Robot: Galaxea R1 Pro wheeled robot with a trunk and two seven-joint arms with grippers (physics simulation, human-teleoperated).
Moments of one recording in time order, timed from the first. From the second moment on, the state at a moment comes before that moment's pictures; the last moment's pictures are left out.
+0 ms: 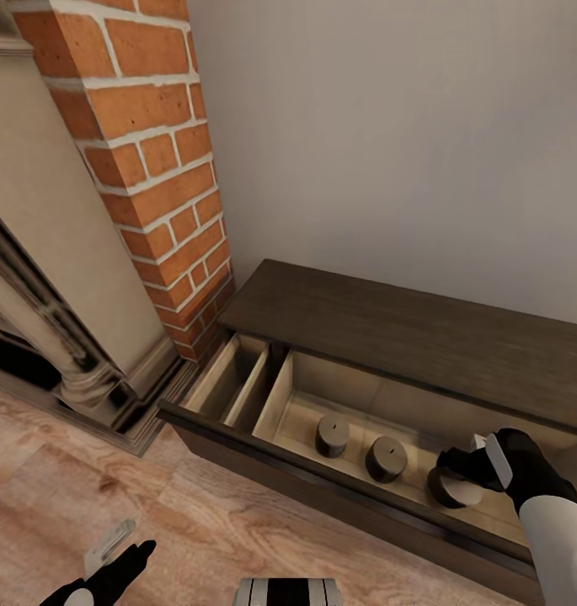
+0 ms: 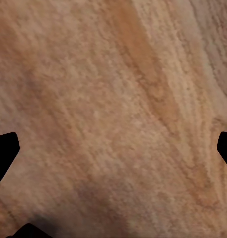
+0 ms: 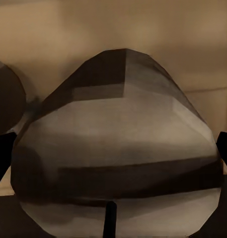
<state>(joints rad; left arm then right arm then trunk) -0.07 0.17 0.03 -1.14 0.92 0.39 0.35 -0.75 -0.25 -0.37 -0.61 -0.06 0.92 0.04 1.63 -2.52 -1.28</state>
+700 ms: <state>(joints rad) -0.07 0.17 0.02 -1.07 0.91 0.38 0.34 -0.74 -0.24 -0.38 -0.68 -0.06 0.92 0.04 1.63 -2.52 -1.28</state>
